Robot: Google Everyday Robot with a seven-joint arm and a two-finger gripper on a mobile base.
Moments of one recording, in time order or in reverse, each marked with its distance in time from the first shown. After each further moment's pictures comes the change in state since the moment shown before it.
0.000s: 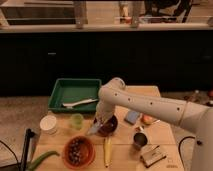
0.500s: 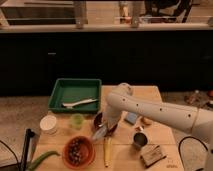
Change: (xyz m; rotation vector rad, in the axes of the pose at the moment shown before) arm 0.003 0.050 0.000 -0.020 -0.015 0.072
